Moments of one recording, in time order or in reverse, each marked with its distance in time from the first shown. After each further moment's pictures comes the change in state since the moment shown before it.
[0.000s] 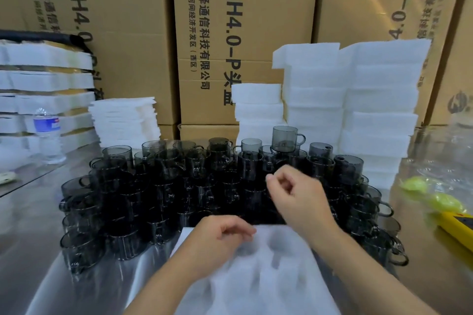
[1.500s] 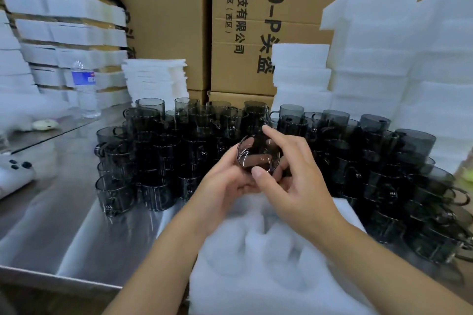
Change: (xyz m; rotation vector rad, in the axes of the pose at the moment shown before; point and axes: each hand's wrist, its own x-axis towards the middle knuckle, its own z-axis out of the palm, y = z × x) left_hand -0.001 -0.010 -0.026 -0.753 0.009 0.158; right_hand -0.031 -0.023 0.054 0.291 -0.203 -0.257
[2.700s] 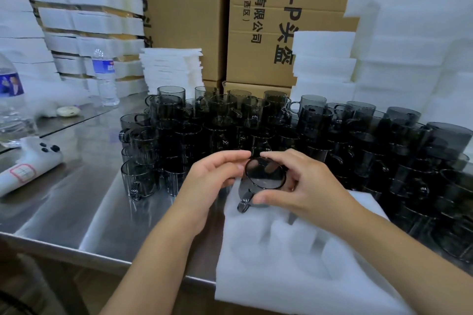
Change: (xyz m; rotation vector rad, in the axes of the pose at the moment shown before) left_hand -0.032 0.007 -0.034 0.279 0.348 -0.021; right_hand 0.004 0.004 0.007 -0.097 -0.354 0.104
